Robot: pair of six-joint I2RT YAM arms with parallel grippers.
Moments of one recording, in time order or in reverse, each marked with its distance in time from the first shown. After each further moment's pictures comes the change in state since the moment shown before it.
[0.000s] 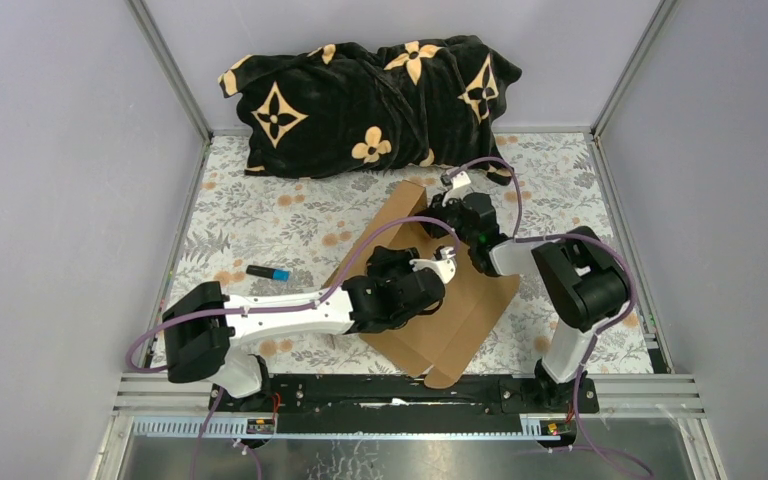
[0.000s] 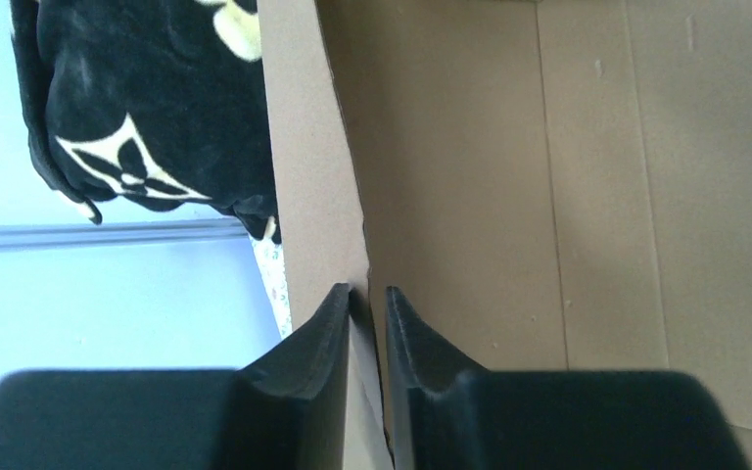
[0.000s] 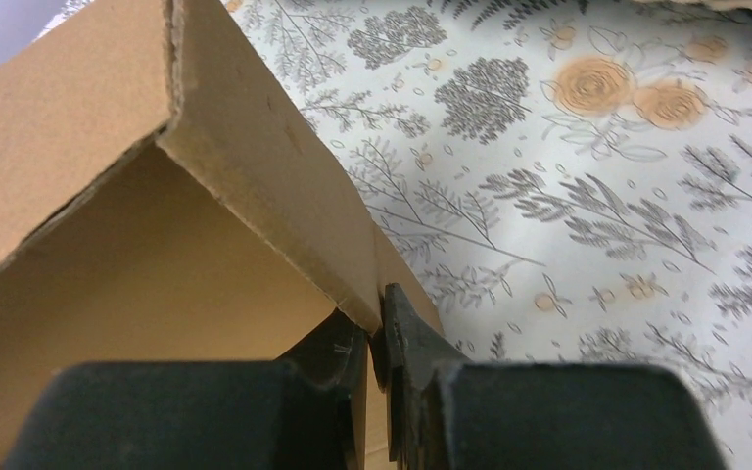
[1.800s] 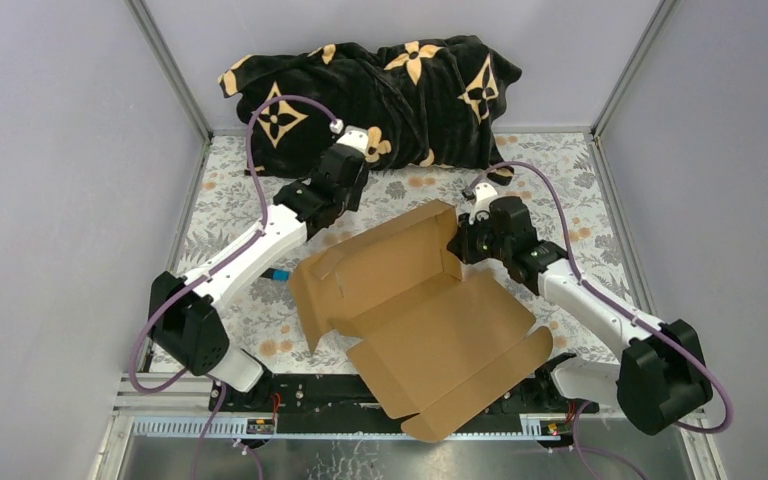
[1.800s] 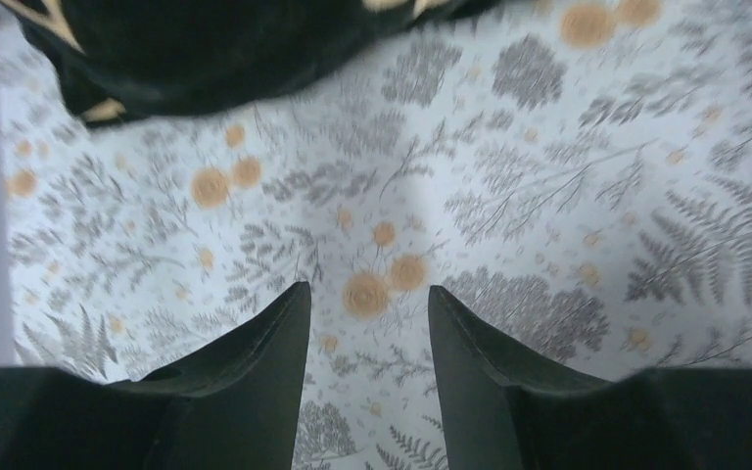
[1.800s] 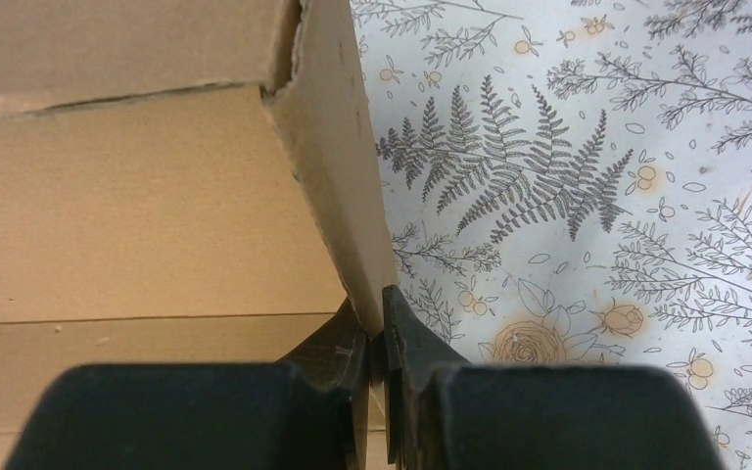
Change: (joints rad) left arm 0.620 -0.017 0.341 -0.143 0.486 -0.460; right arm -0.007 -0.636 -0.061 -0.884 0.032 -0.089
